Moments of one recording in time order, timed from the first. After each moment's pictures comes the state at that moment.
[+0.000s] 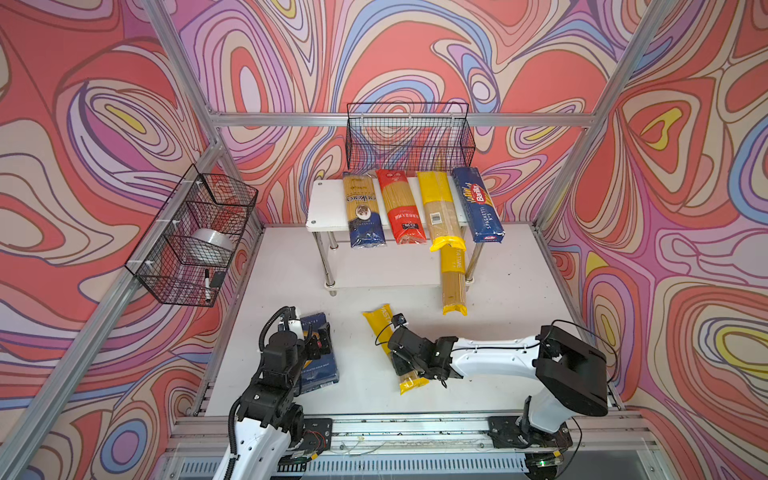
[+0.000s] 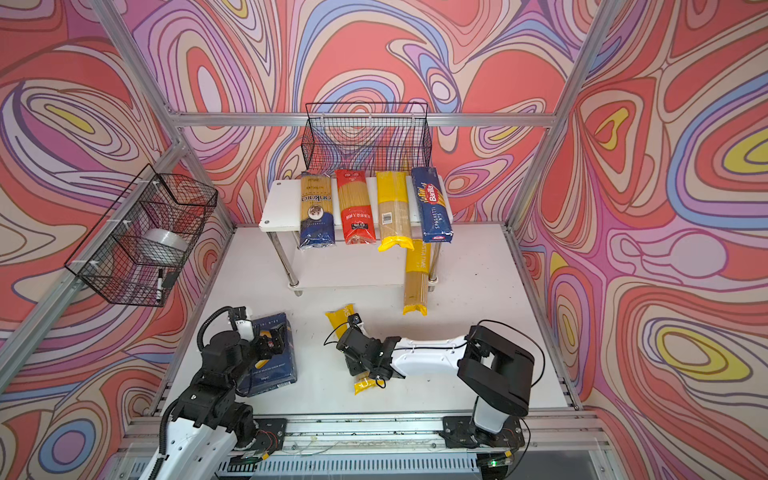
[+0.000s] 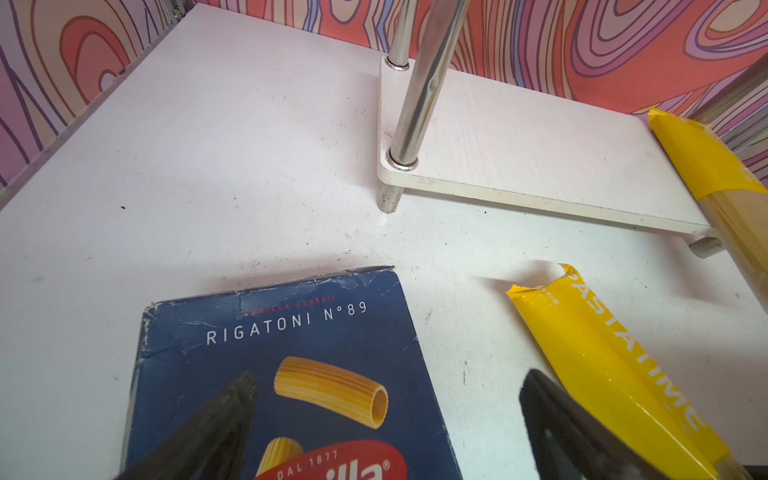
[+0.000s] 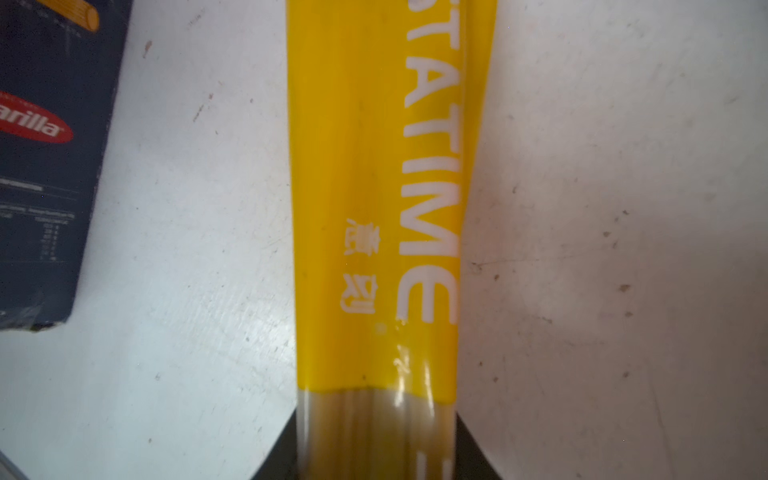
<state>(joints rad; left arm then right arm) -0.20 0.35 0.30 -0.43 -0.10 -0.33 1.12 1.64 0.87 -0.21 0.21 0.67</state>
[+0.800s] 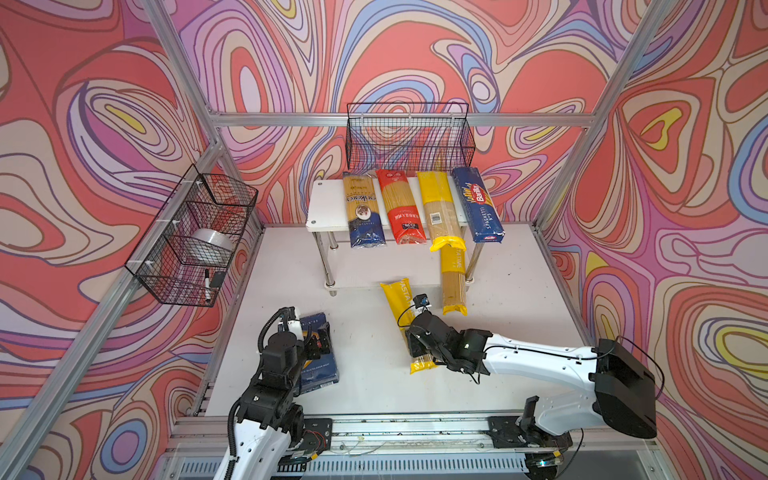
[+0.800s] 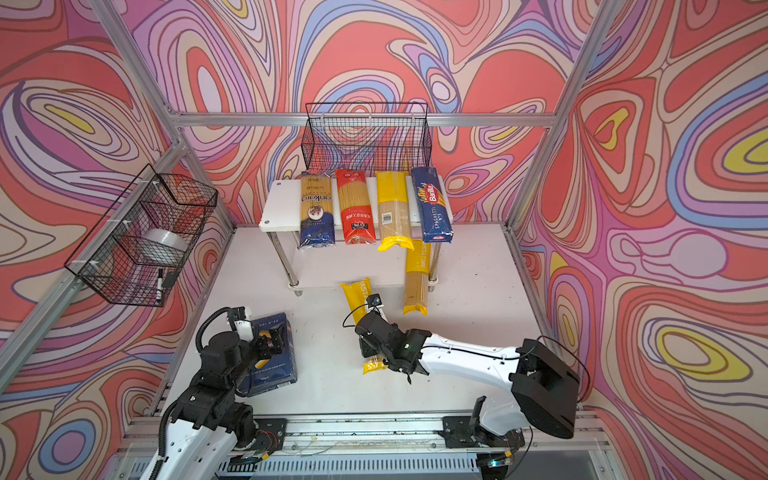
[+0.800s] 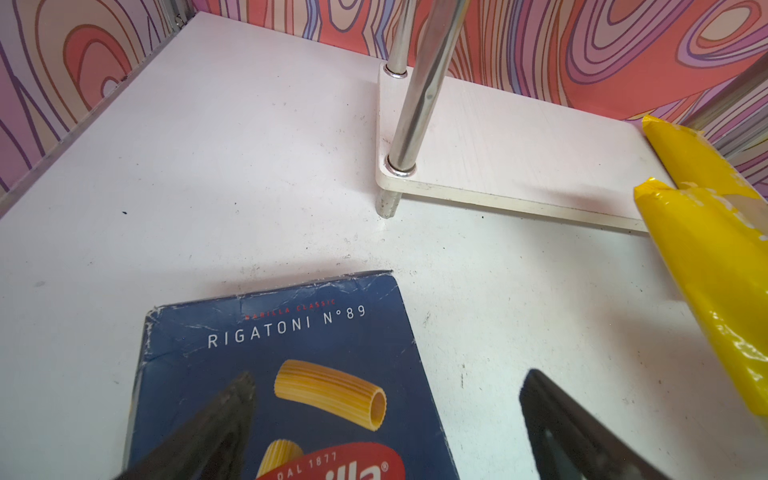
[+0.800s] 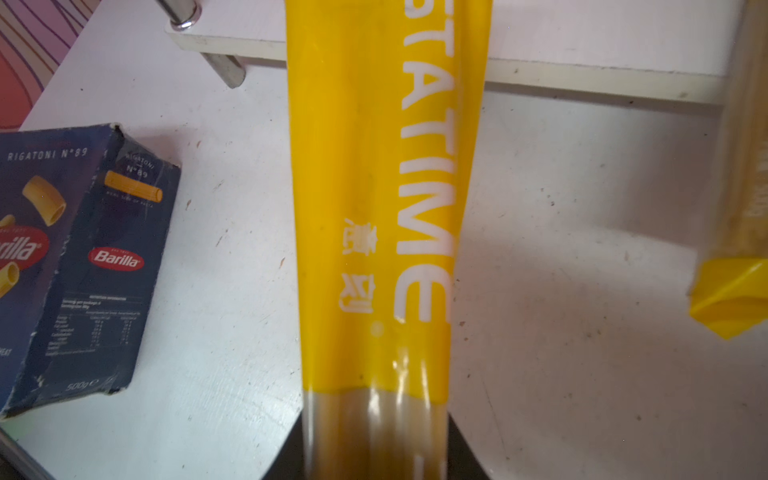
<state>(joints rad) -0.20 0.34 0.30 -0.43 -0.10 -0.33 1.02 1.40 0.84 -0.27 0.33 0.65</state>
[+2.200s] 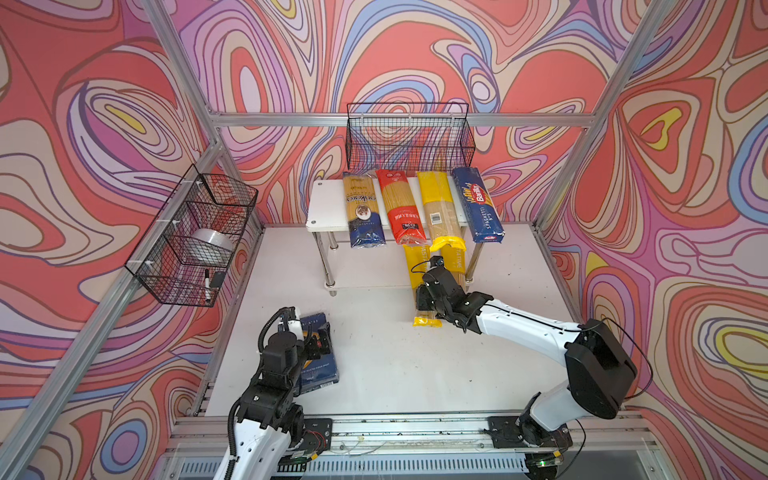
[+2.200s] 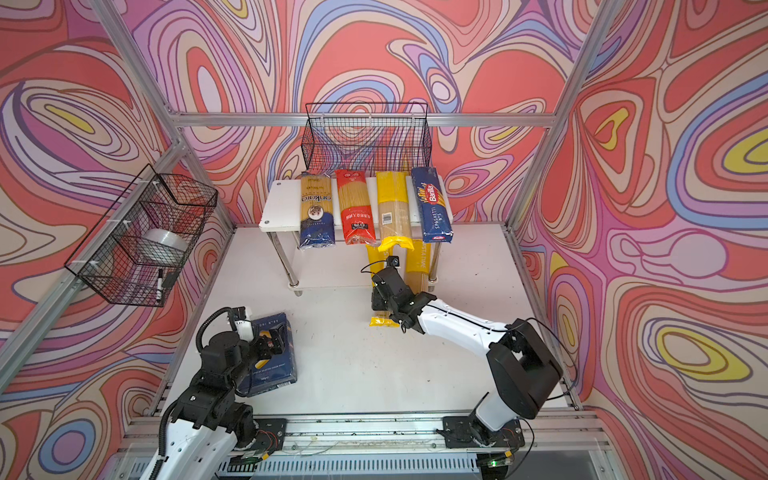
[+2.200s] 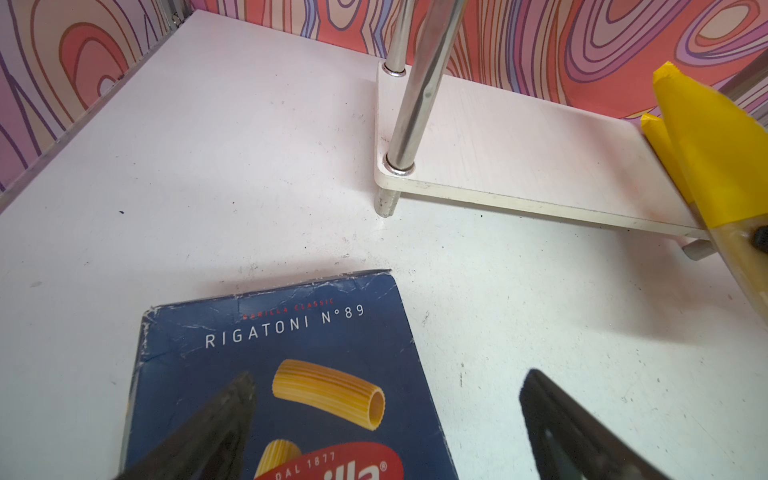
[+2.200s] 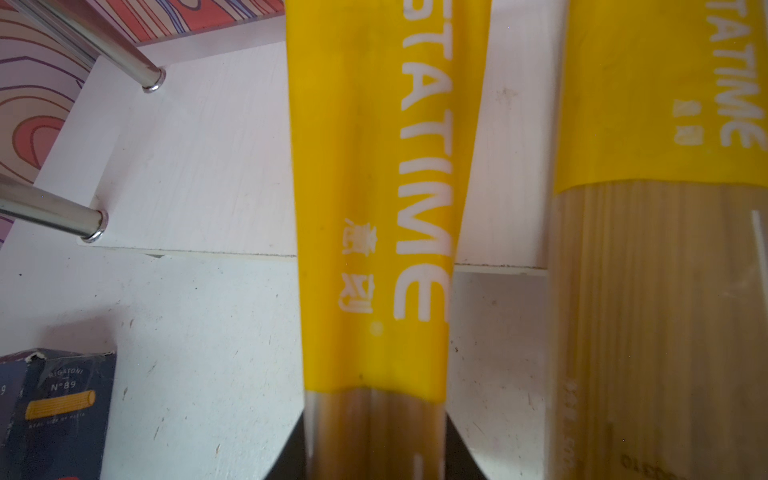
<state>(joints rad) -0.20 0.34 0.30 -0.43 -0.09 -0.33 0.71 1.57 1.03 -0.20 0.25 0.59</state>
